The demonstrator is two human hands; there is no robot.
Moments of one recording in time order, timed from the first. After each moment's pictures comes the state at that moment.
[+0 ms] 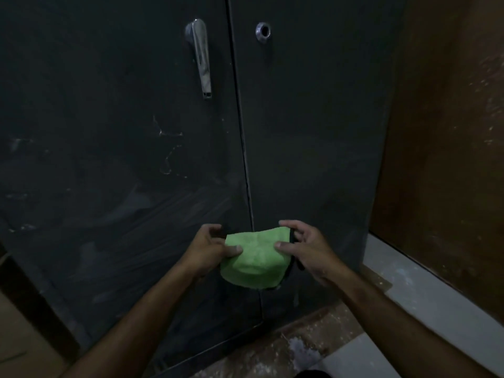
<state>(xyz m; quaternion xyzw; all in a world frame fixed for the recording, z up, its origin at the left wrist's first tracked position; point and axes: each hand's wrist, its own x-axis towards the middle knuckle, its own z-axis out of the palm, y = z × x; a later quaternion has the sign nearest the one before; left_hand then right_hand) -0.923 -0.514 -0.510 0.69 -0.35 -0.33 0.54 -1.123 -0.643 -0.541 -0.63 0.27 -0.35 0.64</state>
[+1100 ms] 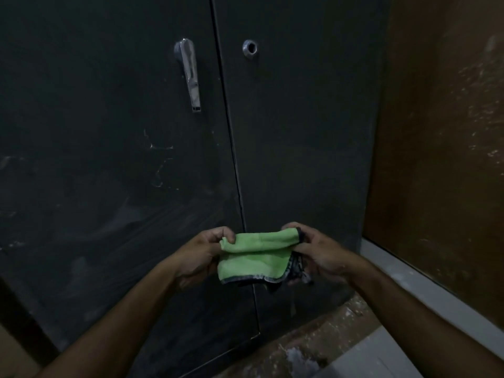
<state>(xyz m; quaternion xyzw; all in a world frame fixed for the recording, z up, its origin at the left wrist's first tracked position) -0.927 -0.517 -0.484 0.50 -0.42 -0.53 0.54 -1.162 -0.660 -0.516 -0.61 0.17 -0.24 0.73</state>
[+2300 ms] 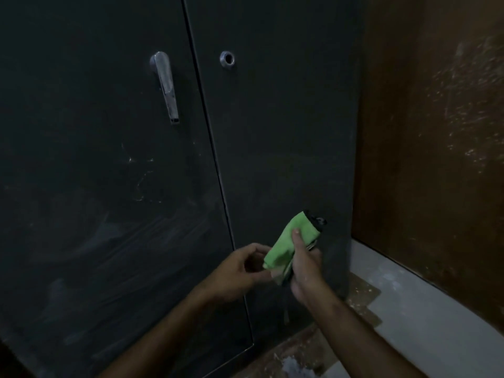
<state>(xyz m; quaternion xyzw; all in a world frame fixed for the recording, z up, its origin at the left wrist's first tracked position) -0.985 -0.550 -0.507 0.61 -0.62 -0.33 0.37 -1.117 -0.653 -0.546 -0.28 0.38 -0.55 0.69</state>
